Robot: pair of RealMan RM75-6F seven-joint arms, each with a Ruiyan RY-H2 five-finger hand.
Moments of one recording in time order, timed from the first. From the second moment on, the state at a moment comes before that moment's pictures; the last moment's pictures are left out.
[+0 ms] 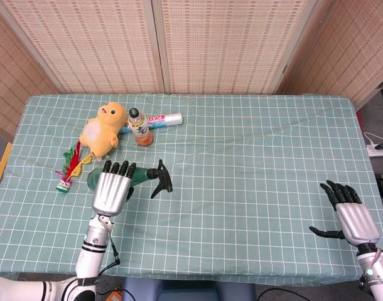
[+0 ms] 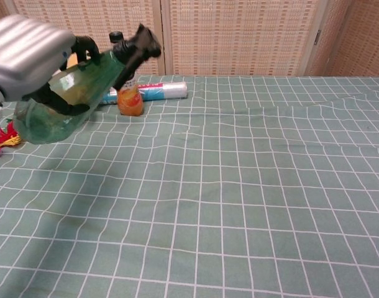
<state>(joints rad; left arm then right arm) -0.65 -1.62 -0.12 -1.74 1.25 1.59 0.98 0.16 -1.01 0.01 -1.74 -1.36 1.24 -0.13</state>
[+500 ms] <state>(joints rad) -0.56 -1.71 -0.26 -1.69 1.20 1.54 0.32 0.16 -1.02 0.02 -1.74 -1.34 1.24 -0.15</state>
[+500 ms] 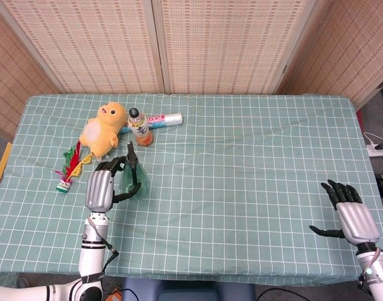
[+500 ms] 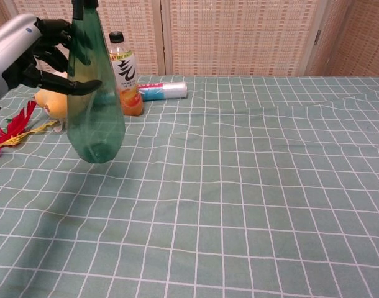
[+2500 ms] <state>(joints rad) -0.53 -1.89 -0.35 -1.28 1.27 1.45 0.03 0.18 -1.01 0.02 -1.78 -1.27 1.19 -0.20</state>
